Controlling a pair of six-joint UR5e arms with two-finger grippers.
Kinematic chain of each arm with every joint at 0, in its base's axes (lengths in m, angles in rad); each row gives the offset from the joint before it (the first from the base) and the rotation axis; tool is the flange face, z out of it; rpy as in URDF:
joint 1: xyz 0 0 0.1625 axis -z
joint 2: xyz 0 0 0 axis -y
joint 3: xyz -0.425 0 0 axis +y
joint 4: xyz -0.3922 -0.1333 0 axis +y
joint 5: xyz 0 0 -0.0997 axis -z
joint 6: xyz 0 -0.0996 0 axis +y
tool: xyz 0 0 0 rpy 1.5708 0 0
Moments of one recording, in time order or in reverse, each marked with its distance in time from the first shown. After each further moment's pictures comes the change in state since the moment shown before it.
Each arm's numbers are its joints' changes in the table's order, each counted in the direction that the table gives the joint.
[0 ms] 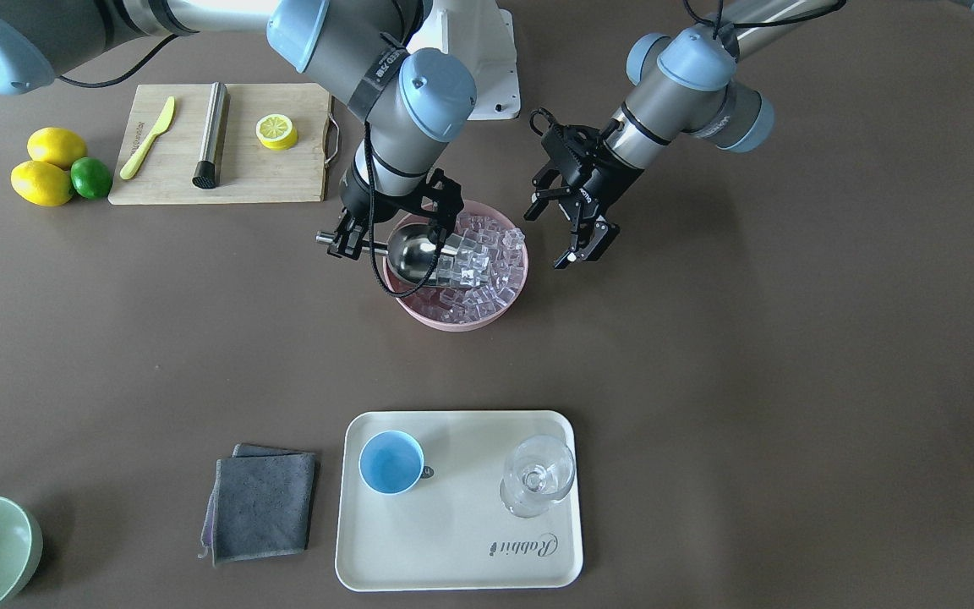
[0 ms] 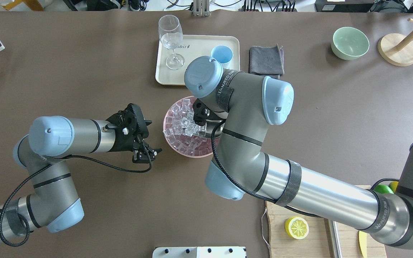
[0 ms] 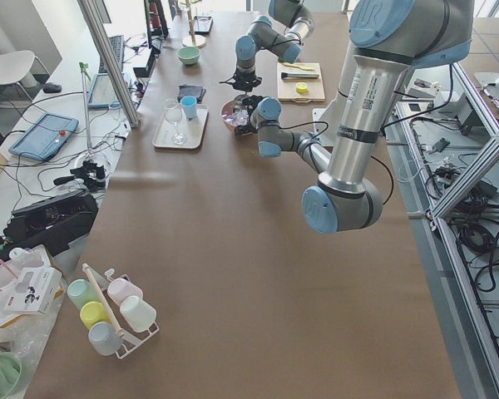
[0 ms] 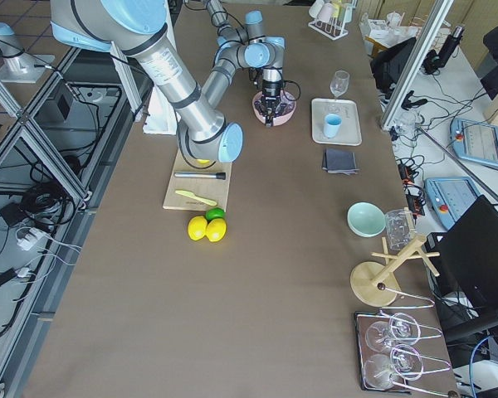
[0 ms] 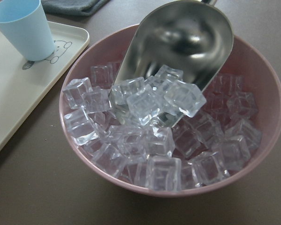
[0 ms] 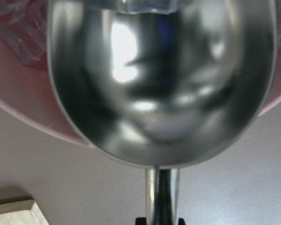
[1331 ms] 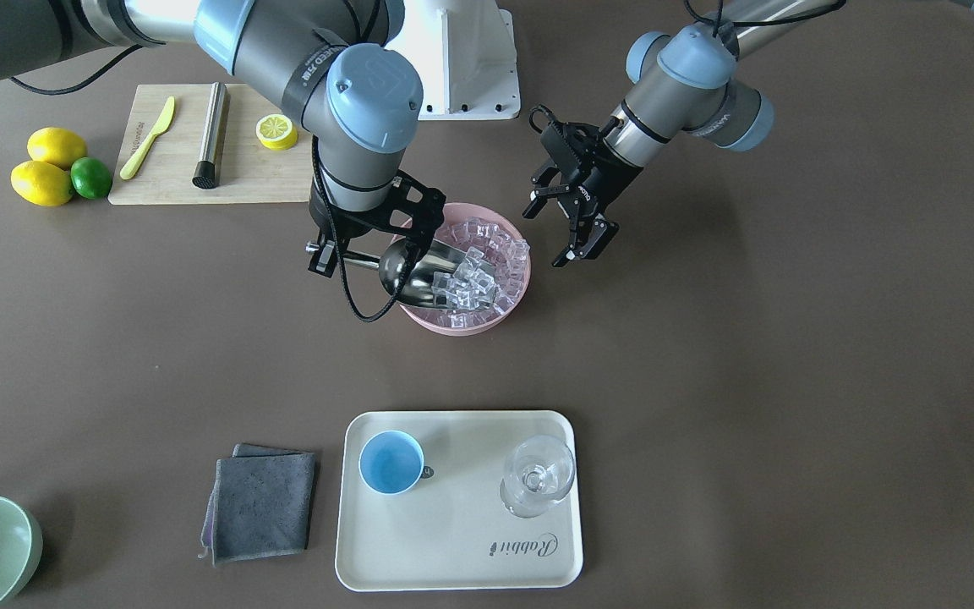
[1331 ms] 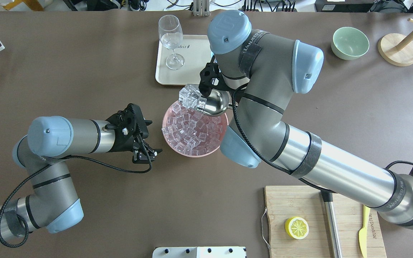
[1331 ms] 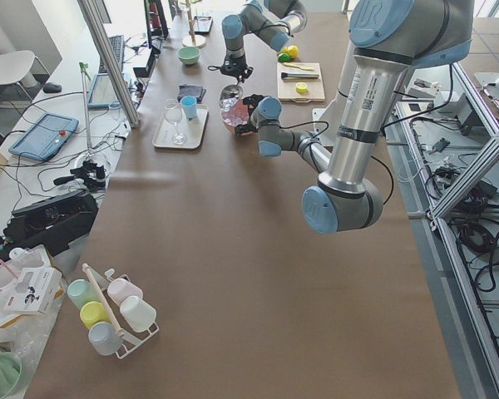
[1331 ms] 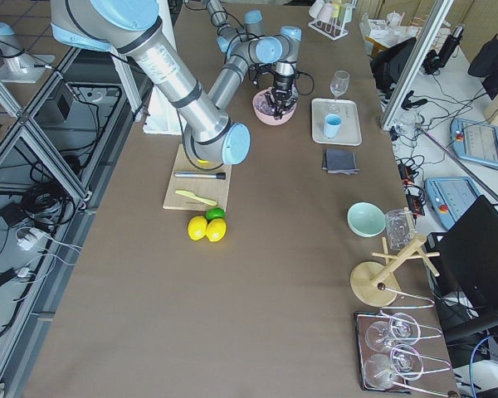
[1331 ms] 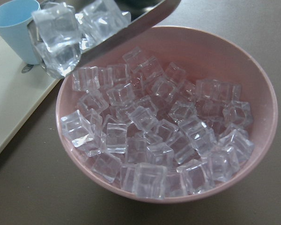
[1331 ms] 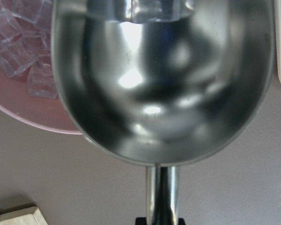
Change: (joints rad) left arm -0.001 0.001 0.007 0.001 0.000 0.000; right arm -0.117 -0.005 -0.036 -0.053 0.173 -0.003
